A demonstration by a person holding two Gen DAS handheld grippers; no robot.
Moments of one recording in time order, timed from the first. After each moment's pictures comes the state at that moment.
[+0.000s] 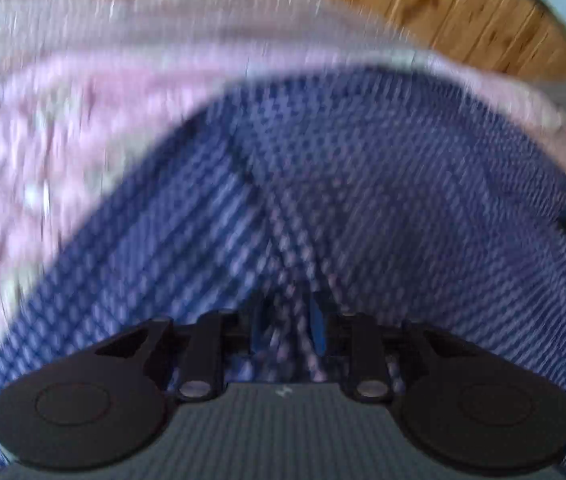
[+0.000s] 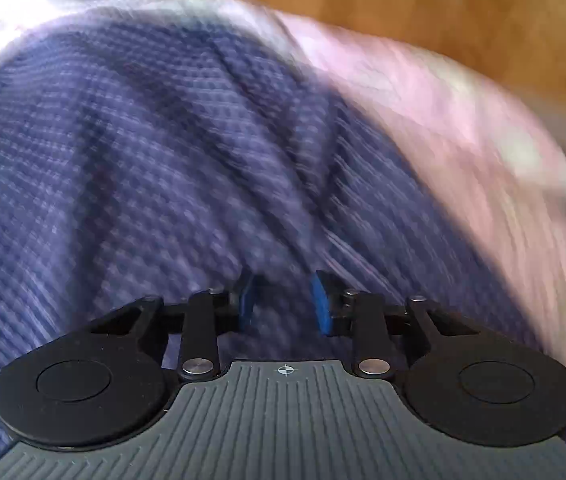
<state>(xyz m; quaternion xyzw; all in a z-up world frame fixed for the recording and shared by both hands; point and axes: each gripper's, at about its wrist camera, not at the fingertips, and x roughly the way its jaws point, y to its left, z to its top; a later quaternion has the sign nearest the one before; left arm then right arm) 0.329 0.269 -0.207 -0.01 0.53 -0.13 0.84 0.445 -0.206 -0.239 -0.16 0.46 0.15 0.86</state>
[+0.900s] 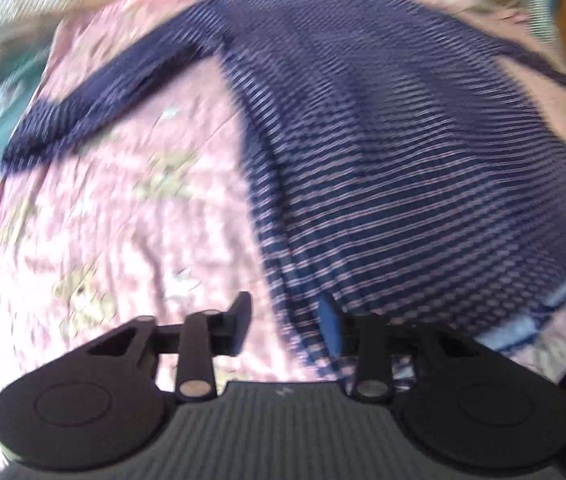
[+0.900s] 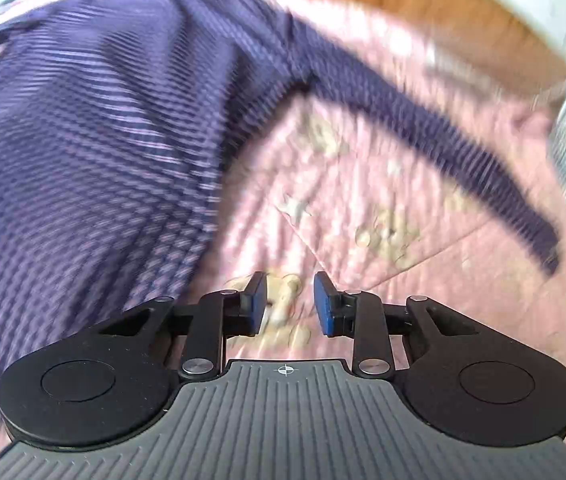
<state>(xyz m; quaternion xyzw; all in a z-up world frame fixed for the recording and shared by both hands) -0.036 0.274 -0.156 0.08 0.51 -0.14 0.84 0.114 -0.327 -0.193 -0.23 0.42 0.14 0.87</state>
